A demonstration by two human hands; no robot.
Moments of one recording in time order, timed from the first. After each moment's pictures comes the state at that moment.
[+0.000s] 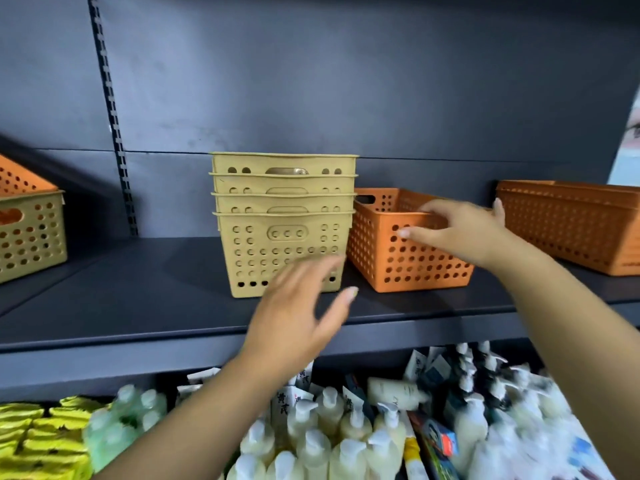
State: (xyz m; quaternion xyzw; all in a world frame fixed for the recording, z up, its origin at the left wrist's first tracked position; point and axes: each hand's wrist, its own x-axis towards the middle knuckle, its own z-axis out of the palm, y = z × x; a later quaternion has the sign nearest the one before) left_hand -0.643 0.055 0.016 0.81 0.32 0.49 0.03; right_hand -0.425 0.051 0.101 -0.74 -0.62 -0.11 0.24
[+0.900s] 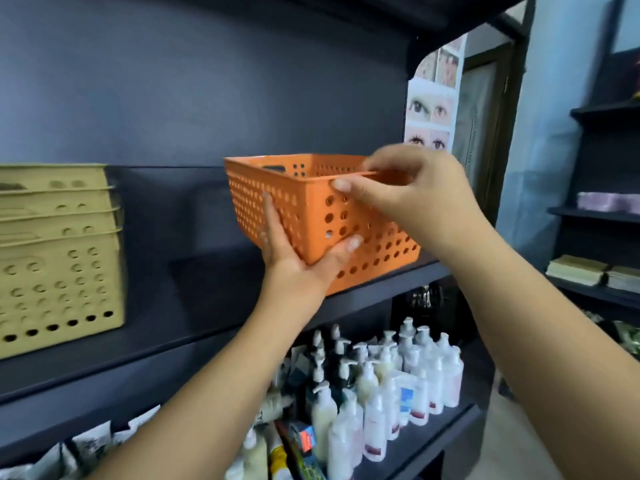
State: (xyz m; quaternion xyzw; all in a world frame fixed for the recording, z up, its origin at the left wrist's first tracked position) left_hand -0.429 0.012 0.053 0.70 0.14 0.55 0.43; right_hand -0.348 -0.093 0.136 -0.60 -0.57 -0.20 0.52
